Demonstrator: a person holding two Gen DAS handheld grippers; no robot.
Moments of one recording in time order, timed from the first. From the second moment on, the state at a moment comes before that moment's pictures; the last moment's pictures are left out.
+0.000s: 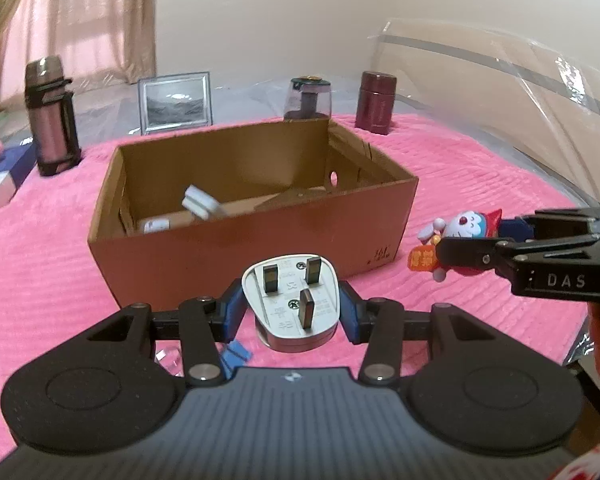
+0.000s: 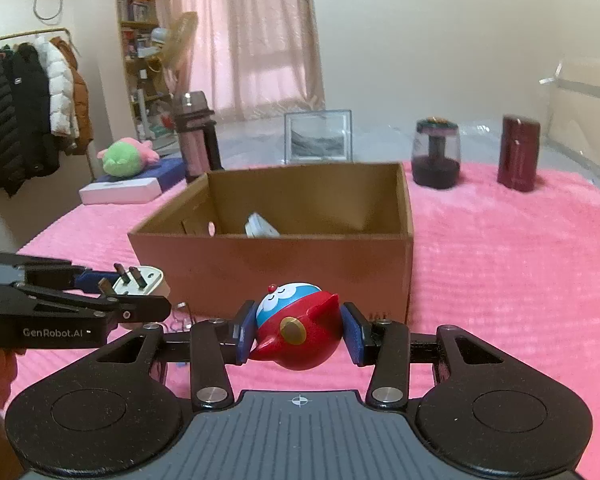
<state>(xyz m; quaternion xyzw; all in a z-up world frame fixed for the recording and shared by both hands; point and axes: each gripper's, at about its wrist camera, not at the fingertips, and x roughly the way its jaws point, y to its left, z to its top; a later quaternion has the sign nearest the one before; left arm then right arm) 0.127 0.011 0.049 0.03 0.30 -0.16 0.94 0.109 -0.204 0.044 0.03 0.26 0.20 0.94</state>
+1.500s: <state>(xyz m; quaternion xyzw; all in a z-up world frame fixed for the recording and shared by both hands) 0.386 0.046 0.008 0.16 0.49 -0.17 0.84 0.386 -0.117 0.043 -0.06 0.41 0.30 0.86</state>
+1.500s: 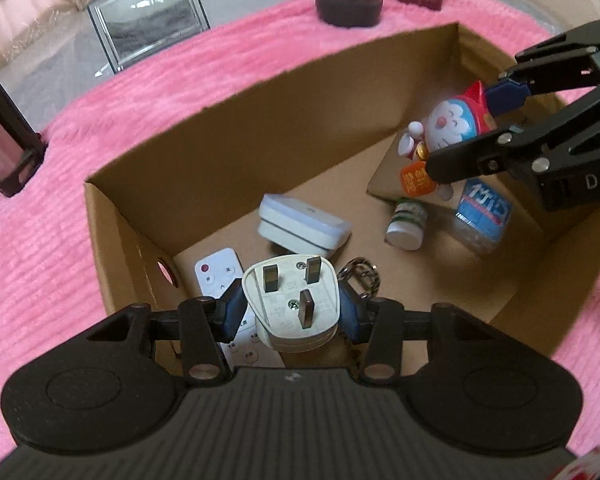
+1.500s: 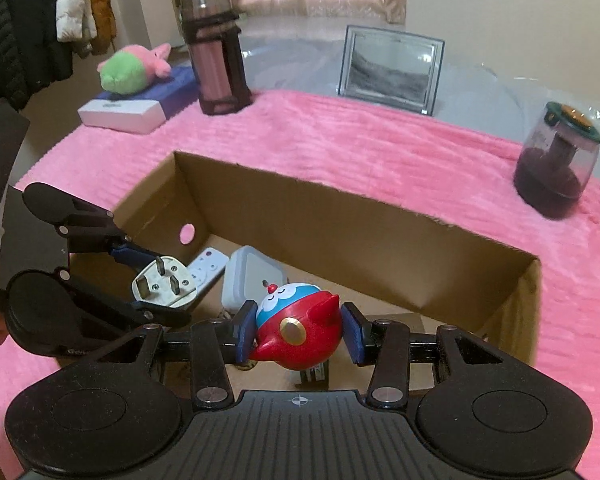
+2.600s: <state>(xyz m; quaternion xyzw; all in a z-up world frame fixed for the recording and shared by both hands) 0.404 0.043 -0.010 0.15 0.51 -0.17 0.83 0.424 -0.102 0.016 -0.04 0.45 0.27 0.85</state>
